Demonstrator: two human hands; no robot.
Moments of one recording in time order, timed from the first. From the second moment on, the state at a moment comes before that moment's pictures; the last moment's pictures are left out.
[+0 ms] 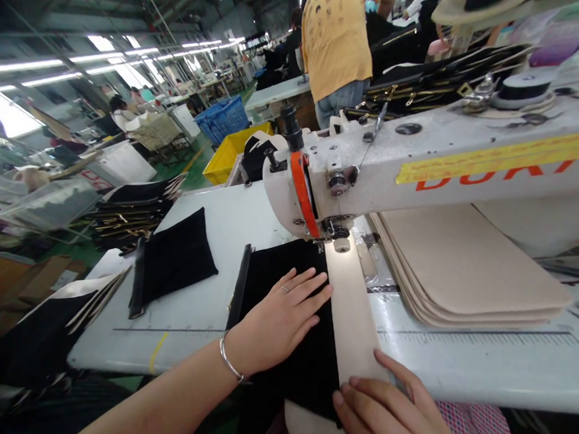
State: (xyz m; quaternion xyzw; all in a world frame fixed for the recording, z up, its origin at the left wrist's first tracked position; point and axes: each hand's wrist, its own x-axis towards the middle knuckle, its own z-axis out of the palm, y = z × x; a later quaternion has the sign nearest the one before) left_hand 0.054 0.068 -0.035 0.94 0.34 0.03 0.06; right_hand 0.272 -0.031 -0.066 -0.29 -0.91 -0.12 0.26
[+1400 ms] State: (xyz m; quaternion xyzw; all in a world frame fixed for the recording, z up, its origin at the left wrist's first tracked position) left_hand 0.045 0.115 -0.054 0.96 0.24 0.12 0.00; right_hand 0.265 0.064 -0.073 -0.44 -0.87 0.04 0.22
